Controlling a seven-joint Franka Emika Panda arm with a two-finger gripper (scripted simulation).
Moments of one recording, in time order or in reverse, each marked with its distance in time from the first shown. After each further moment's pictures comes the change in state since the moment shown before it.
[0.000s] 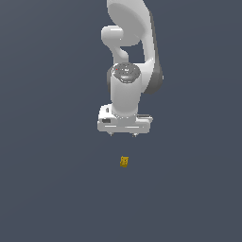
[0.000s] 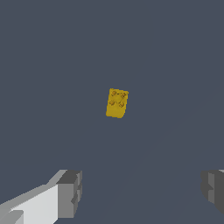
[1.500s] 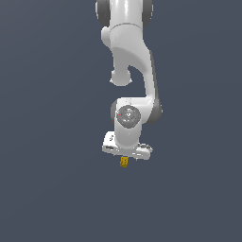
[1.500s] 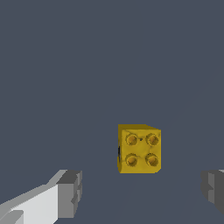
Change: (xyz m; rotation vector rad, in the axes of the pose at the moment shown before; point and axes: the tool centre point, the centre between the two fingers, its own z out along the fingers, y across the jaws) arm 0.053 -0.016 0.099 0.016 -0.017 0.151
